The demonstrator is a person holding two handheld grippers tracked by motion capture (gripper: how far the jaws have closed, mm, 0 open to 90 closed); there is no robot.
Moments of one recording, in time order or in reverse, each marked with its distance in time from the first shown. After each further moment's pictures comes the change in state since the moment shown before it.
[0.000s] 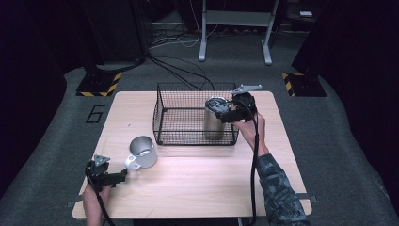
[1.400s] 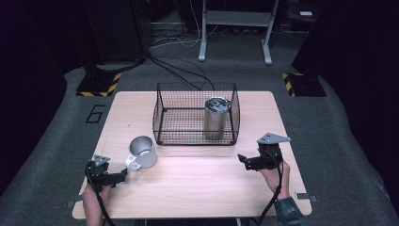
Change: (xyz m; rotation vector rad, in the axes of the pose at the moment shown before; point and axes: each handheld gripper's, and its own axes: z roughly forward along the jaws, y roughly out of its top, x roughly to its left) left arm 0.000 0.000 -0.001 0.008 0.000 0.006; right arm 0.013 -0.150 -0.063 0.016 -0.031 0.049
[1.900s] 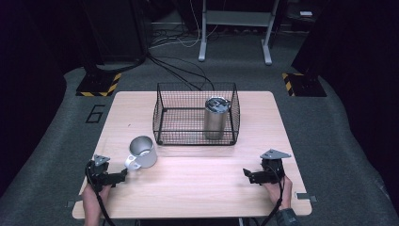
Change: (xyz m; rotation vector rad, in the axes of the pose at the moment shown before) left arm 0.000 0.000 0.000 -0.003 -0.006 -0.001; right arm -0.013 -0.069 0.019 0.087 -0.034 0.067
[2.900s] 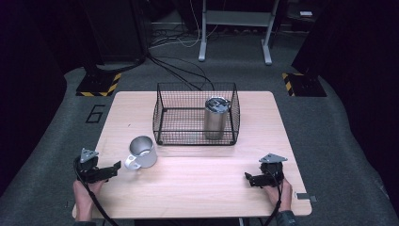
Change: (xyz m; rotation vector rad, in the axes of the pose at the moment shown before) left arm 0.011 0.030 -0.044 -0.133 -0.055 -0.037; right arm -0.008 -0.021 0.019 0.059 -0.057 -0.030
